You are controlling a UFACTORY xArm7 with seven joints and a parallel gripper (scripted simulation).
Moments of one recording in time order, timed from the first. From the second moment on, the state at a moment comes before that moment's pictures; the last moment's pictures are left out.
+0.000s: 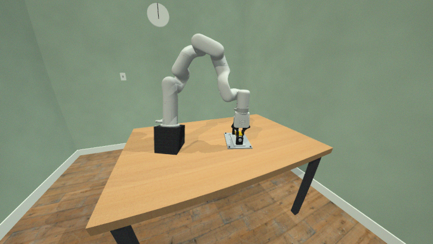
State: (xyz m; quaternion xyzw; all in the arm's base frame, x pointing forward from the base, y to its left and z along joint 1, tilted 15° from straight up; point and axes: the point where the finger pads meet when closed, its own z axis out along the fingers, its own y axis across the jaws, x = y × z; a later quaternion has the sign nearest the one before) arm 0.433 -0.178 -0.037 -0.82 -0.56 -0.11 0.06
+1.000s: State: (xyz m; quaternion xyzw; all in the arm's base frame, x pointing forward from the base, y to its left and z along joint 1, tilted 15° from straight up) arm 0.422 -0.173 -0.037 -0.87 -0.48 -0.11 0.07
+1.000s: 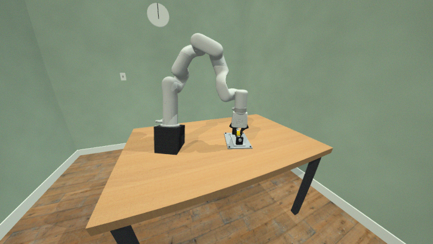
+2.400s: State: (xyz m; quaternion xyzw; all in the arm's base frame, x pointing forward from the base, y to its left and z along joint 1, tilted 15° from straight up) arm 0.407 -0.161 -0.037 -0.92 -0.38 -0.10 0.08
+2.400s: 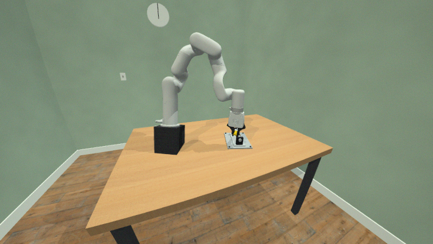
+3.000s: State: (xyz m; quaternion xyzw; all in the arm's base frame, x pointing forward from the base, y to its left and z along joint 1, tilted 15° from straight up) arm 0.401 -0.156 -0.036 -0.94 -0.33 -0.09 0.08
